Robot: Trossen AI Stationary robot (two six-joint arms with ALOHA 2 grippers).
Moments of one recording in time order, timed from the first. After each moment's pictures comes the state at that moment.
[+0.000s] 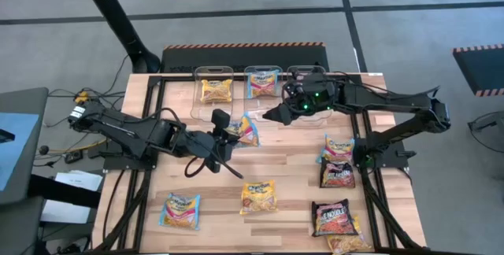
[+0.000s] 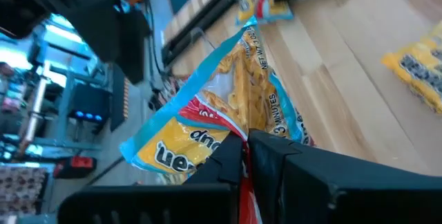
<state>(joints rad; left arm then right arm) -0.30 1.37 1.32 -0.52 -0.62 0.56 -0.16 1.30 1.18 -0.24 -0.21 0.86</state>
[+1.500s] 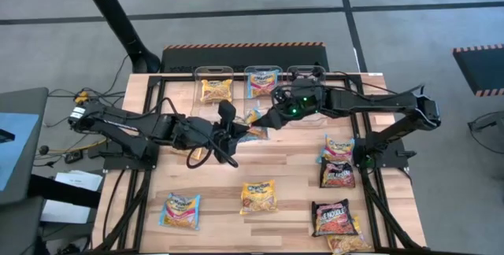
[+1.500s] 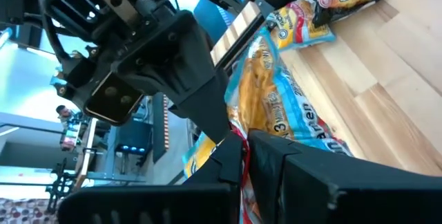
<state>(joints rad) -0.22 1.38 1.32 -0.30 -0.59 0.84 -0.13 1.41 1.18 -0.07 -0.31 0.94</state>
